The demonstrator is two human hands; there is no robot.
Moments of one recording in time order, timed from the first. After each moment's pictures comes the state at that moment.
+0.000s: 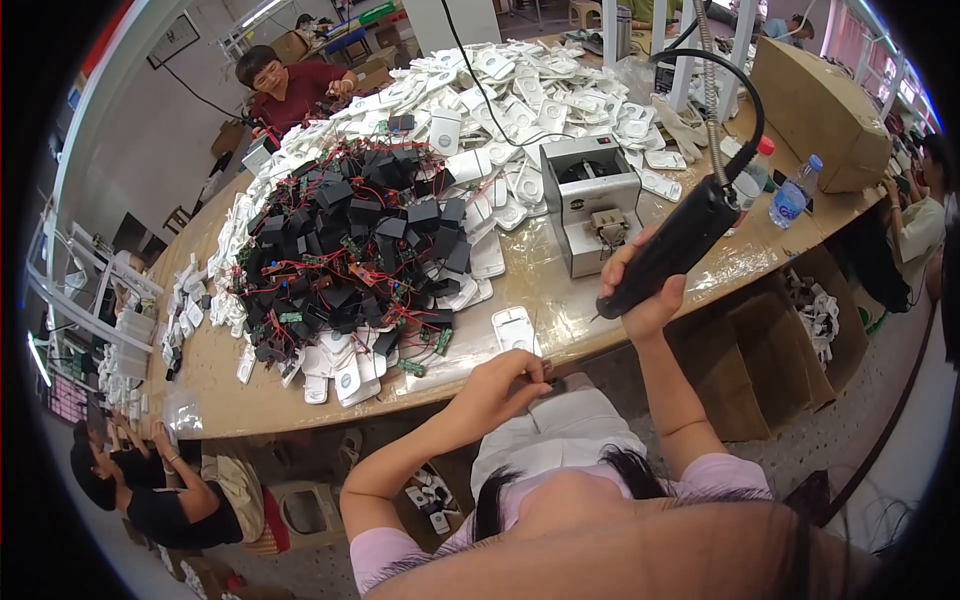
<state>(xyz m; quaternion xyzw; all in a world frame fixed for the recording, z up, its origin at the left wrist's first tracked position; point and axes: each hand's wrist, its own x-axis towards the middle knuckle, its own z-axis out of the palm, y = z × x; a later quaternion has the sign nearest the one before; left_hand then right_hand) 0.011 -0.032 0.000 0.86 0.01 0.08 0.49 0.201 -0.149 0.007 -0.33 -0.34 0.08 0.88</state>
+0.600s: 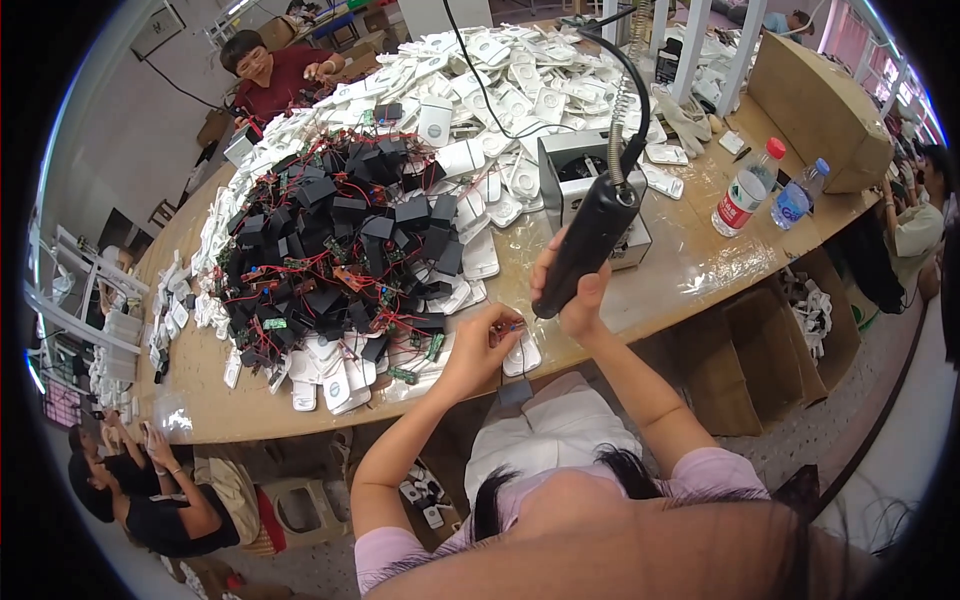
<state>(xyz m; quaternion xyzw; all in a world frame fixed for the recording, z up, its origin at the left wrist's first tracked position) 0.060 0.013 -0.046 0.86 0.11 0.15 0.47 0.189 -0.085 -0.019 -0.36 -0.35 0.16 0.85</state>
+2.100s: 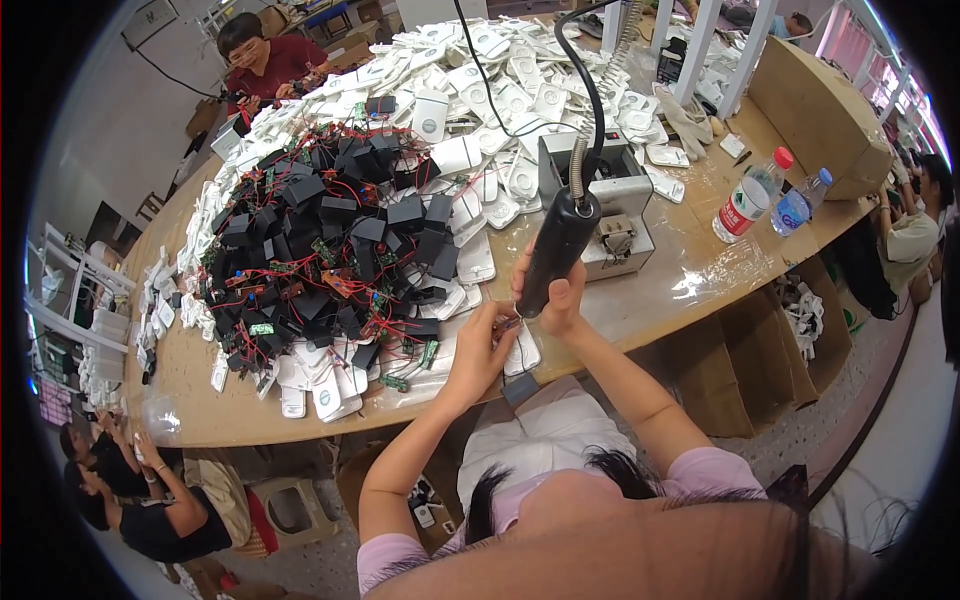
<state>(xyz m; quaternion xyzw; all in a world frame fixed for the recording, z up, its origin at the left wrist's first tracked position) 0.069 0.007 -0.051 0.85 0.14 0.20 0.47 0.199 -0.061 -0.044 -0.40 -0.40 0.15 0.81</state>
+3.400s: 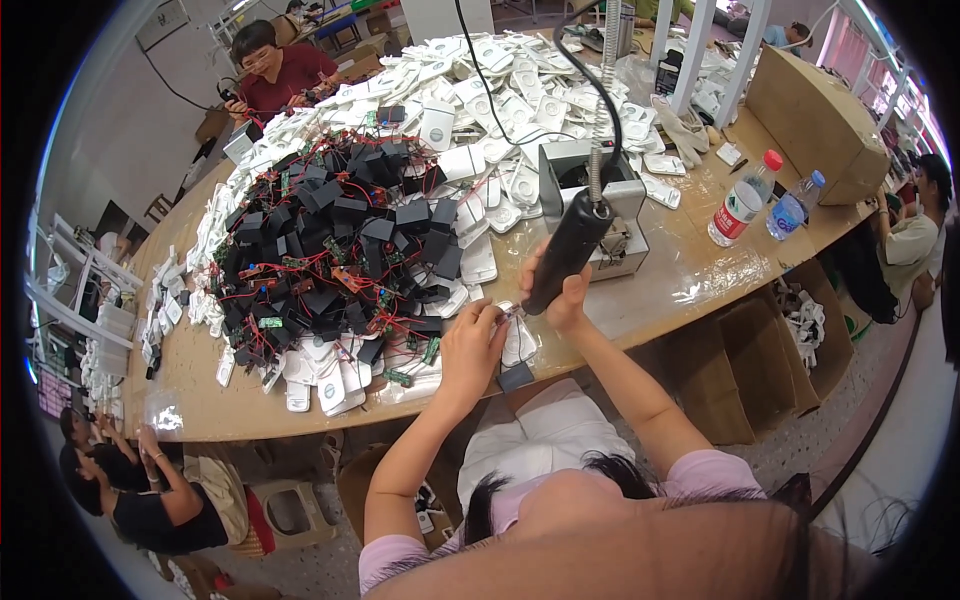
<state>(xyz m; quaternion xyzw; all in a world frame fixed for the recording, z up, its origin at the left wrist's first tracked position) 0.061 0.005 -0.051 0.92 0.16 0.29 0.21 0.202 -0.064 -0.053 -0.32 -0.37 0.20 0.85</state>
